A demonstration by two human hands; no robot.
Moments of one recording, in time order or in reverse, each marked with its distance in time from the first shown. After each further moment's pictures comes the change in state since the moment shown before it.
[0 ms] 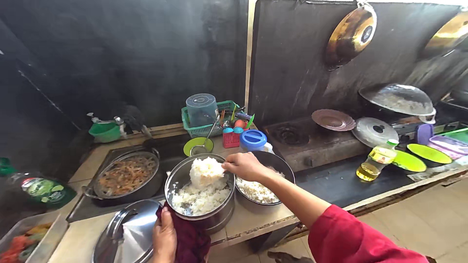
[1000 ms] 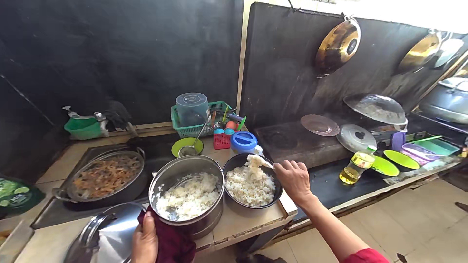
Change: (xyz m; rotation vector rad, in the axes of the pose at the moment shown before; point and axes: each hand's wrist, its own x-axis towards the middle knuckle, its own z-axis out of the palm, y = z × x) left_hand 0.000 0.002 -0.007 0.022 -0.078 0.032; right_hand -0.109 0.151 0.018 -0.780 0.804 0.050
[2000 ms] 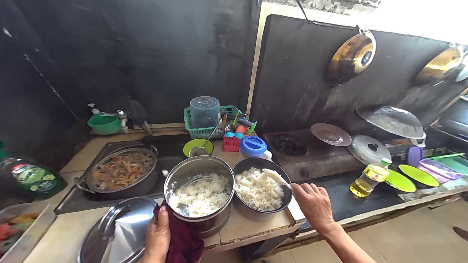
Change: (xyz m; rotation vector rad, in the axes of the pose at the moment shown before) left_hand 0.007 -0.008 -0.001 -0.017 -0.009 0.030; right_hand -0.057 0.017 0.001 0.012 -0.028 -0.008
